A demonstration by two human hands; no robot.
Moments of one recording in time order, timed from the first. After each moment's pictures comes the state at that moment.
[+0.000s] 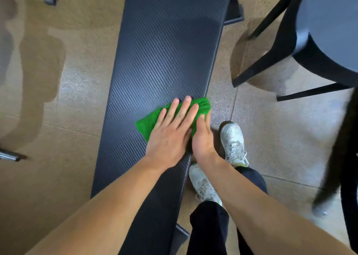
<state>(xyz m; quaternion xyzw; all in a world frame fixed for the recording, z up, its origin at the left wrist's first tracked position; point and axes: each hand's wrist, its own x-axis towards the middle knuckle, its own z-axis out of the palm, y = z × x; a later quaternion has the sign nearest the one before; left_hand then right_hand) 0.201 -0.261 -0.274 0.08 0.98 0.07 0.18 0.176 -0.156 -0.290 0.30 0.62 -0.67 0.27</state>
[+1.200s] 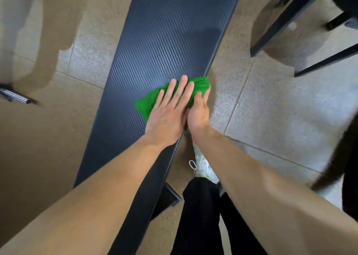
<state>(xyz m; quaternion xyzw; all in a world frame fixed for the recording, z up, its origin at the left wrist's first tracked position) 0.336 -0.240 -0.269 -0.01 0.98 0.07 0.19 0.287 -0.154 -0.287 0.28 0.58 -0.70 0.30</state>
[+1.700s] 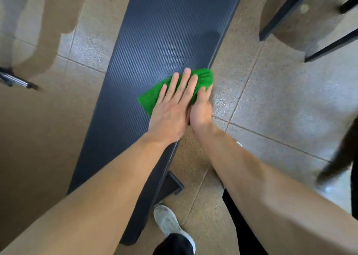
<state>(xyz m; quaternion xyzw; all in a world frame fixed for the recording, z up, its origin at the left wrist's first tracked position) 0.400 -0.235 -0.266 -0.02 0.98 0.10 0.19 0.350 -0.152 -0.278 0.28 0.60 -0.69 0.30</state>
